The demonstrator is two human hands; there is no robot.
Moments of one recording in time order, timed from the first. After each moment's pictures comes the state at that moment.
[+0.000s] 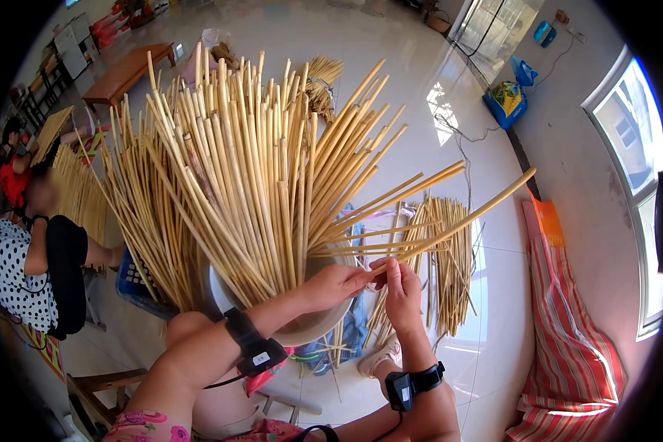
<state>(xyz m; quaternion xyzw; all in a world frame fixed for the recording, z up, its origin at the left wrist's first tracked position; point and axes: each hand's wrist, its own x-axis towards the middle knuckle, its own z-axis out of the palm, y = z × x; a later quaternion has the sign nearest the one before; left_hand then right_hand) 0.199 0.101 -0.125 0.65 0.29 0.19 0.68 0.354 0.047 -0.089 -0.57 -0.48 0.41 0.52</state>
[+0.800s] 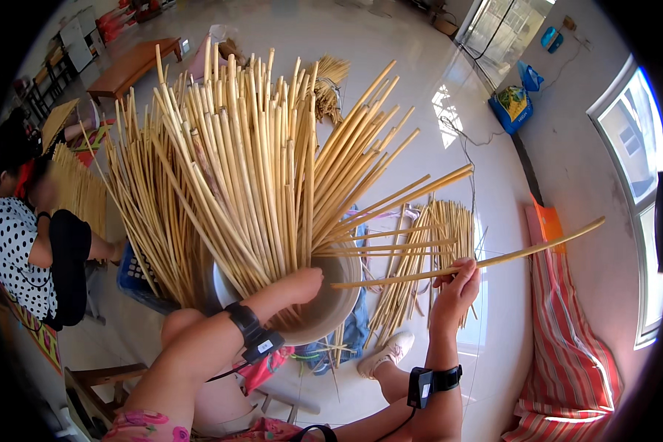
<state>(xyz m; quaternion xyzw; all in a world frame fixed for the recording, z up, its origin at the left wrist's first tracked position) 0.150 0.119 -0.248 0.84 0.42 -0.02 0.35 0.402 0.051 -0.069 -0.63 -0.39 0.17 0.65</state>
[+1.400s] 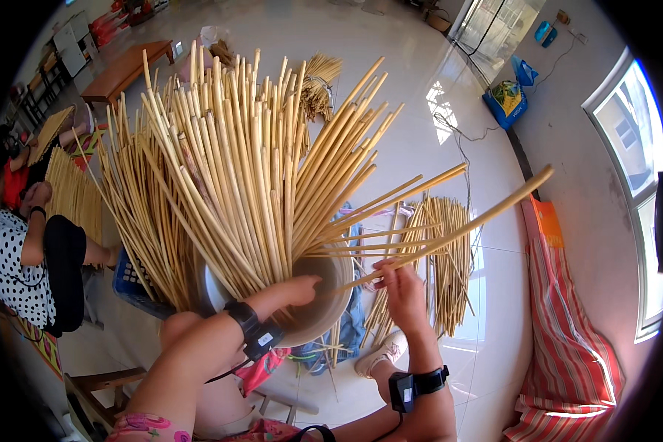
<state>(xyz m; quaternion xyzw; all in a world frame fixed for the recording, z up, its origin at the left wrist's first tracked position) 0.170 0.110 -0.256 0.75 0.41 -0.03 0.51 0.377 0.043 -0.076 -0.63 -0.59 0.31 0.40</state>
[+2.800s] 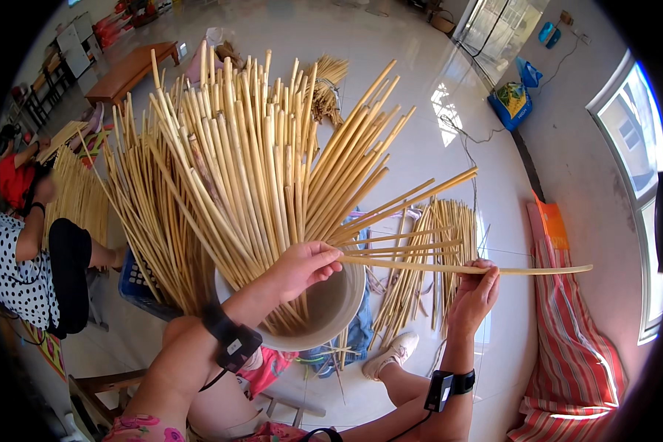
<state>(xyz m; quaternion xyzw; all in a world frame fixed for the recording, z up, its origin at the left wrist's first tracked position) 0.147 0.122 -0.108 0.30 0.38 0.31 0.82 0.432 0.043 -0.069 -0.49 -0.32 0.24 0.77</state>
